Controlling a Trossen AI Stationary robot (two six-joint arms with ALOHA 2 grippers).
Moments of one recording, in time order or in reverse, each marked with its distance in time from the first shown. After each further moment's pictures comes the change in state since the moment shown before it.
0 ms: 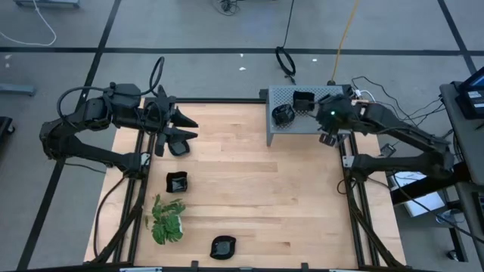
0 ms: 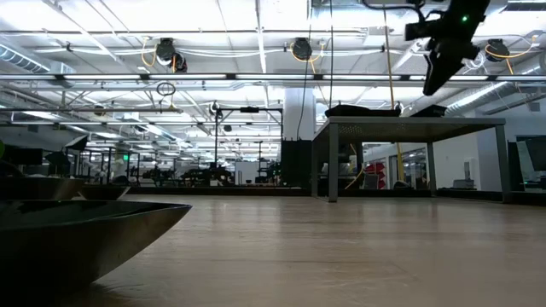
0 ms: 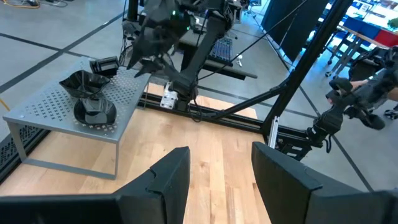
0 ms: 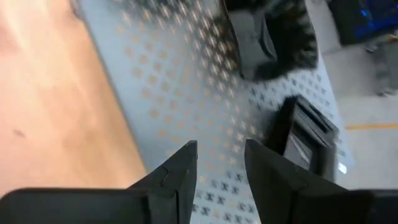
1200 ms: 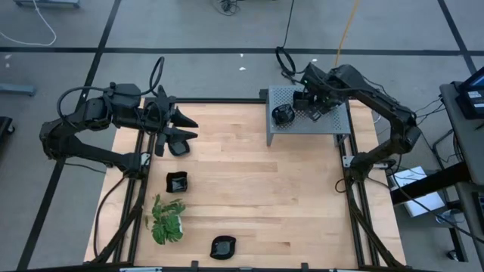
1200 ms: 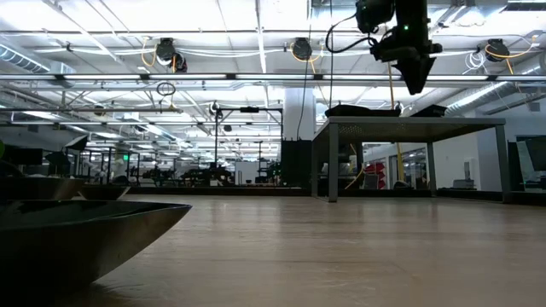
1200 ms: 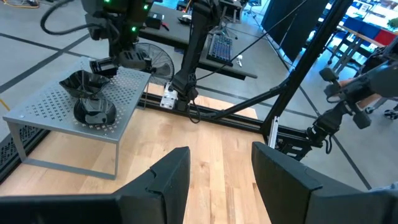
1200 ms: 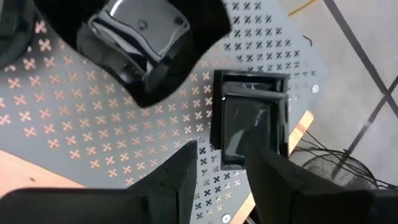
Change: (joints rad) left arm 0.000 0.000 0.000 0.000 0.000 0.000; right arm -0.204 0.519 0.530 -0.455 0.034 0.423
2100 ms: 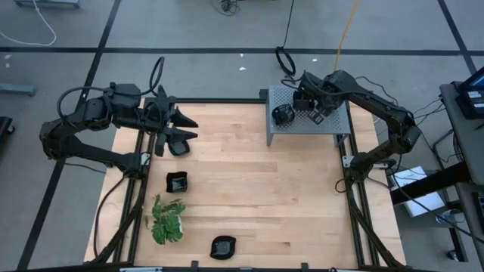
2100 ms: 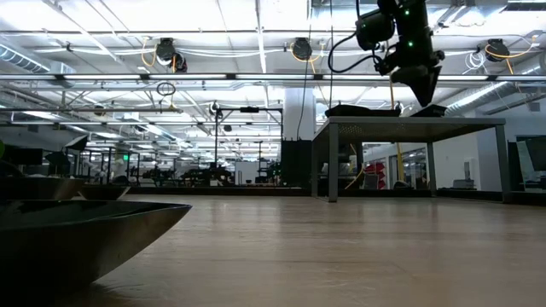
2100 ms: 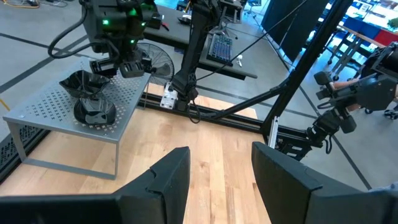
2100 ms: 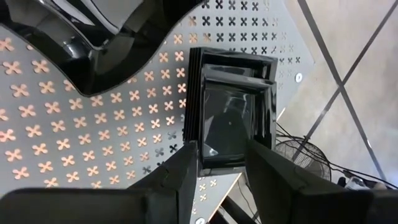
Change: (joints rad) left arm 0.000 0.000 0.000 0.000 0.000 0.000; right arm 0.002 -0.001 -0.127 0.030 0.126 -0.026
